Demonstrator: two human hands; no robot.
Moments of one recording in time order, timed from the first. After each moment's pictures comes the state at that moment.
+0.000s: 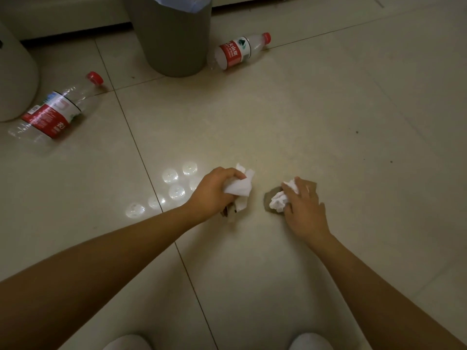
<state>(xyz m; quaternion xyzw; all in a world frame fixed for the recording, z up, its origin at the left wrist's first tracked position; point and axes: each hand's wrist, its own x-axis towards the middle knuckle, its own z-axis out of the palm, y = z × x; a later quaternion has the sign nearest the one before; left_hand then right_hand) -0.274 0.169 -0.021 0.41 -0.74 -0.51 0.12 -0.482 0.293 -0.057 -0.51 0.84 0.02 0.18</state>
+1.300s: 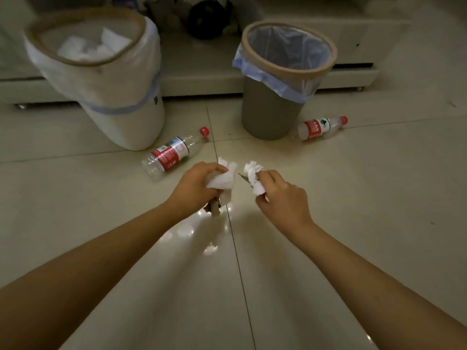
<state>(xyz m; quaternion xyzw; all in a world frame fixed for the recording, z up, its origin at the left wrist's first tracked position) -0.095 0.064 0.065 0.55 -0.70 -0.41 0.22 -0.295 0.113 0.057 -0.75 0.64 -0.13 -0.02</state>
